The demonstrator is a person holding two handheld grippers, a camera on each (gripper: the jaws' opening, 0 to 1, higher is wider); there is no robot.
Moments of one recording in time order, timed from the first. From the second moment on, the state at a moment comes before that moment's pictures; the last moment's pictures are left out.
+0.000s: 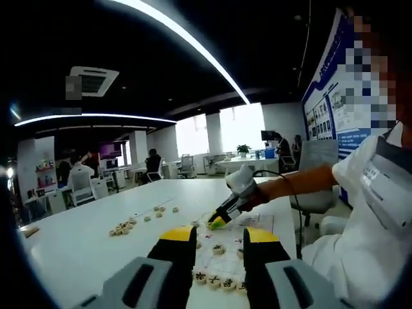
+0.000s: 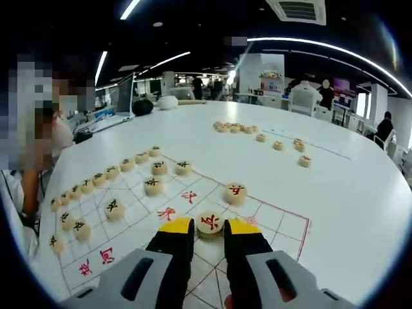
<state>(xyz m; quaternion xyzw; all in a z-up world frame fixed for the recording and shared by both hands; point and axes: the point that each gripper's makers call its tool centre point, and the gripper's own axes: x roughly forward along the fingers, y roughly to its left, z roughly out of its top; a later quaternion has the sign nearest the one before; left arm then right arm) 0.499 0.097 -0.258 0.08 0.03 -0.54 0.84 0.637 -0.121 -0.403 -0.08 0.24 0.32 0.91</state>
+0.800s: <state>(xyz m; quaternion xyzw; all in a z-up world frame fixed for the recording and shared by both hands) 0.502 0.098 -0.258 0.08 0.03 -0.53 0.84 0.686 -0.119 -0.367 -0.06 0.22 0.28 0.93</state>
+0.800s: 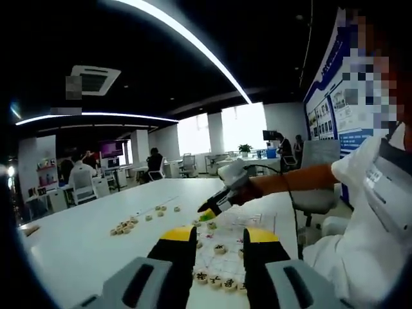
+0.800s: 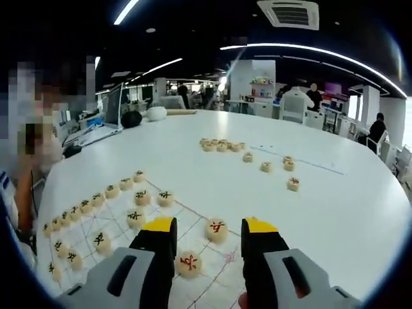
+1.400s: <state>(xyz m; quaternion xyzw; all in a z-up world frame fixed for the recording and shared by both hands) 0.508 0.104 -0.265 0.09 0.04 -0.52 0.85 0.801 -0.130 -0.384 -0.09 0.24 0.19 0.95</state>
